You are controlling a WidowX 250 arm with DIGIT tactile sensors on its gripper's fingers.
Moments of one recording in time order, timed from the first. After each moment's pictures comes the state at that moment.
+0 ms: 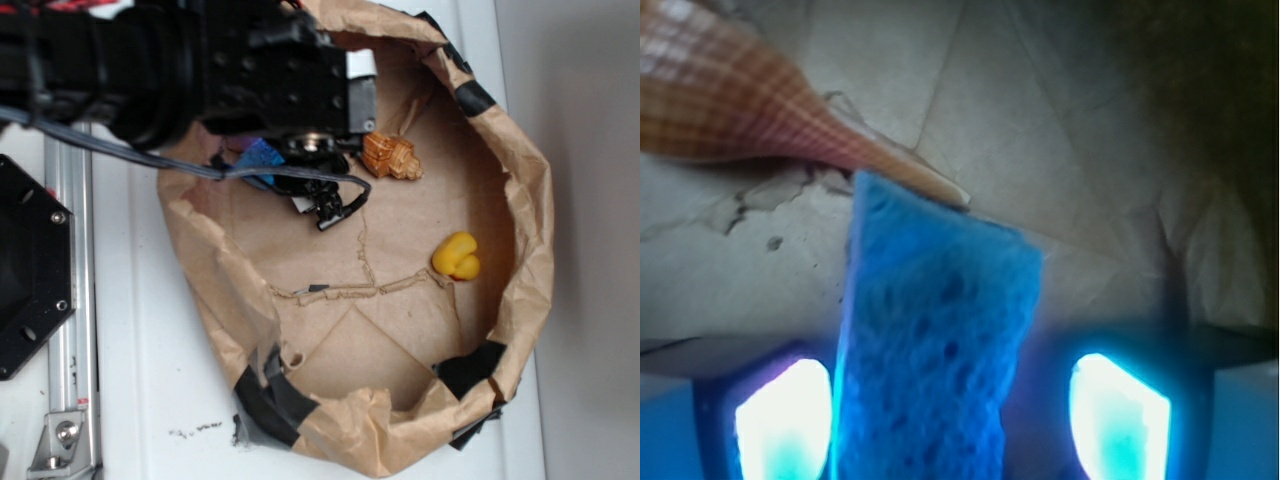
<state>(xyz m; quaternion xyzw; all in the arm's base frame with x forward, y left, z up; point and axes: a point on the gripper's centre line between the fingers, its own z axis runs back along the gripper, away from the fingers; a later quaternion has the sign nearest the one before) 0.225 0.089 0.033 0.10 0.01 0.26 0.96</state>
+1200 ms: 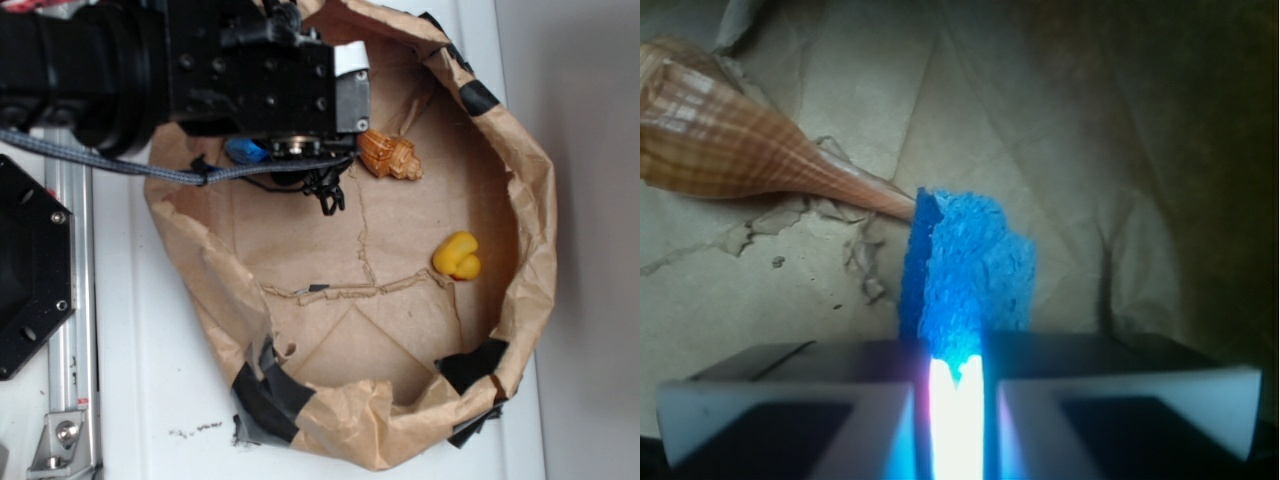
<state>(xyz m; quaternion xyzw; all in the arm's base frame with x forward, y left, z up) 0.230 0.083 0.041 0.11 -0.01 0.27 0.96</state>
